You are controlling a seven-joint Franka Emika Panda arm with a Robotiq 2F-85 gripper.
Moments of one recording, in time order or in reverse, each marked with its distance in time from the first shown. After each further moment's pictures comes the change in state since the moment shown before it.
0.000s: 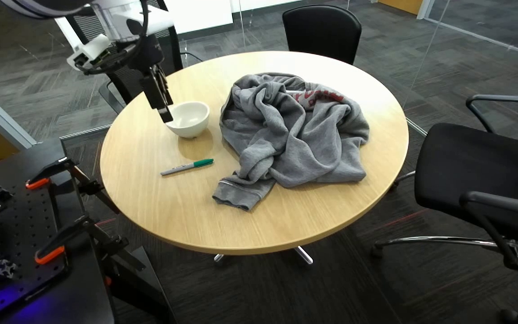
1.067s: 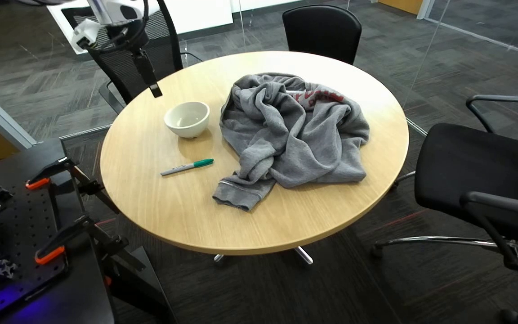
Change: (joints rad) arm 0.001 0.056 0.216 0.091 0.102 0.000 -0.052
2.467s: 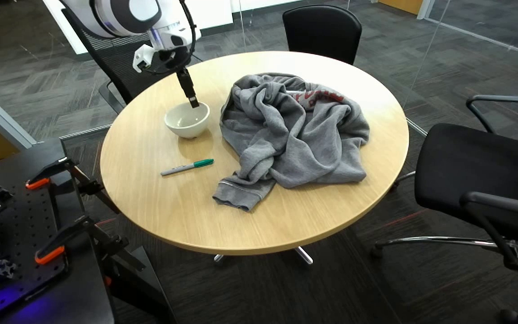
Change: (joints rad) arm 0.162 0.415 -0.158 0.395 0.000 0.007 0.150
